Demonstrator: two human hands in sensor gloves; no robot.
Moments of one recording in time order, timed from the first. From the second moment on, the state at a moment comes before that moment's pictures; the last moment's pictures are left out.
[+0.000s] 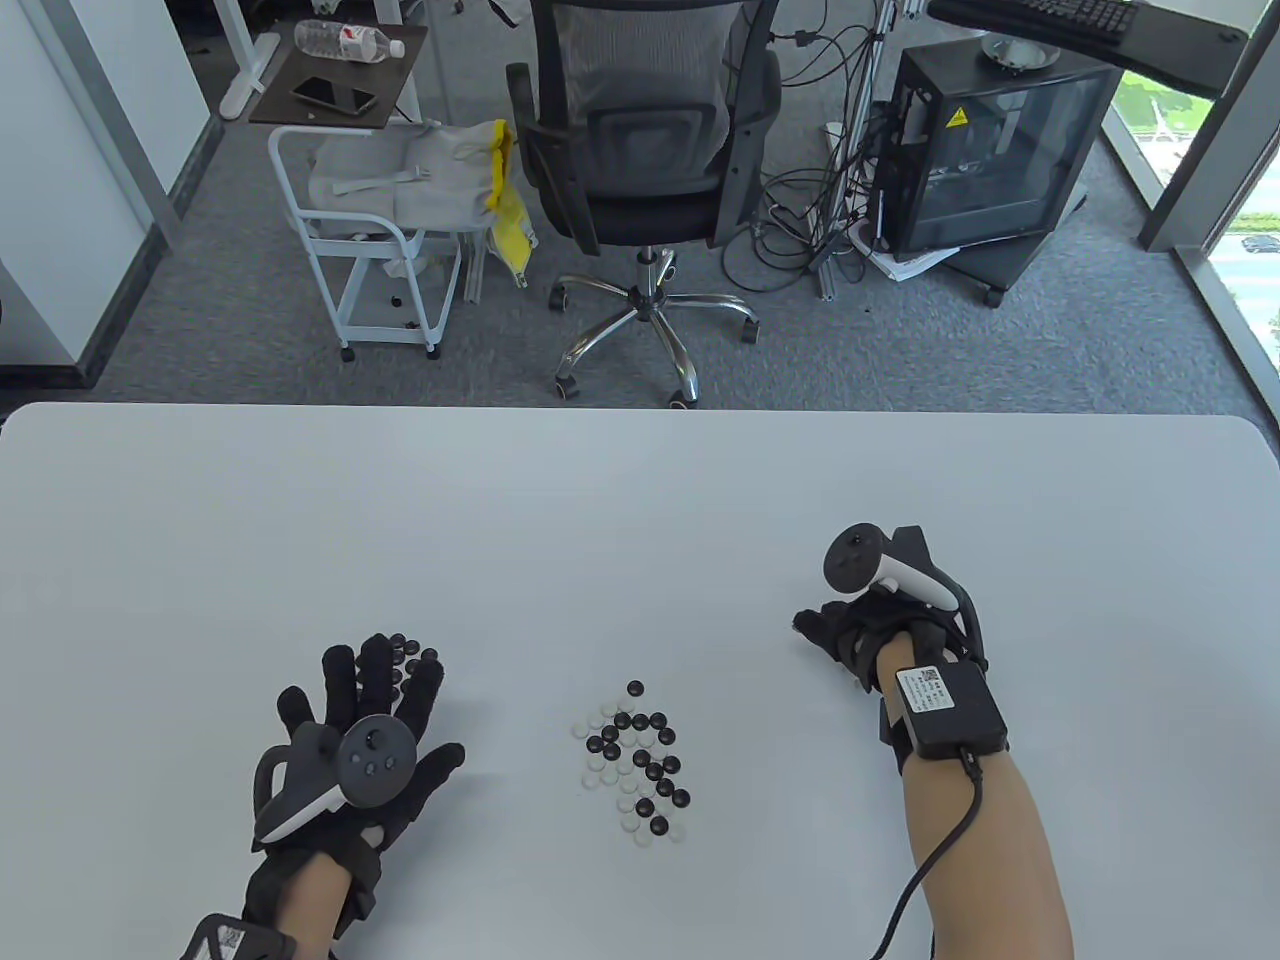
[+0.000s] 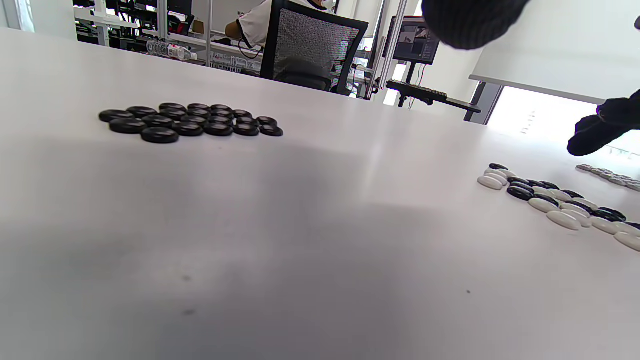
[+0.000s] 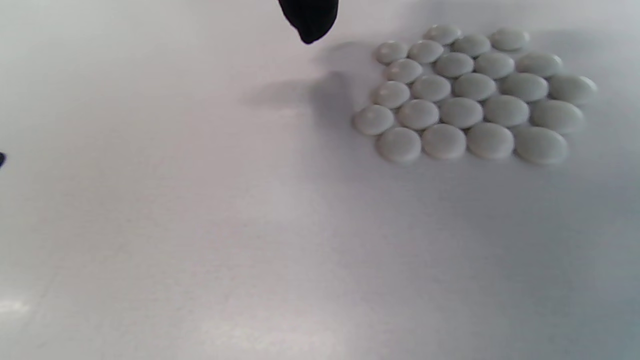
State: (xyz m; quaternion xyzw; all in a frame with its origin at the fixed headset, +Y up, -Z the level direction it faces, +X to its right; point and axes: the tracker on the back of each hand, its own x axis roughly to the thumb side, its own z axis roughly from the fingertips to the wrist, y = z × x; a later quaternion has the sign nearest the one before) left_hand -0.270 -0.756 -0.267 -0.10 -0.12 0.07 0.98; right_hand 0.190 -0.741 -0.422 0.06 0.32 0.94 0.09
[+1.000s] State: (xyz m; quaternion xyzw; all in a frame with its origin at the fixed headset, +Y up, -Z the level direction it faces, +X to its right) left_hand -0.272 -0.755 -0.266 -0.10 -0.12 0.08 0.98; right_hand 0.034 -0.761 -0.387 0.29 0.39 0.87 0.07
